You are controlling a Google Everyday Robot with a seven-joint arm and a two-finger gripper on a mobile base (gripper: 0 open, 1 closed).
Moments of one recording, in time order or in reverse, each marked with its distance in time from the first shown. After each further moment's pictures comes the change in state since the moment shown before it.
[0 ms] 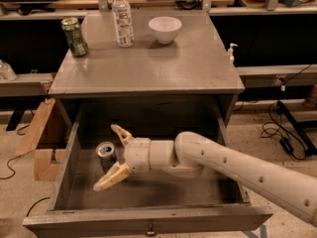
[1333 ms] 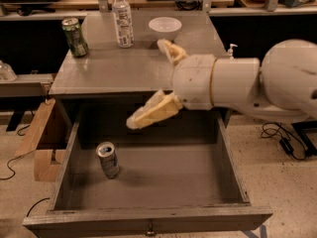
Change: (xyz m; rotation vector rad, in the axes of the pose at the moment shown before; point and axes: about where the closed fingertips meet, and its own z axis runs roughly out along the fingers) arm -0.239 -0.038 -0.163 0.259 0.210 -0.212
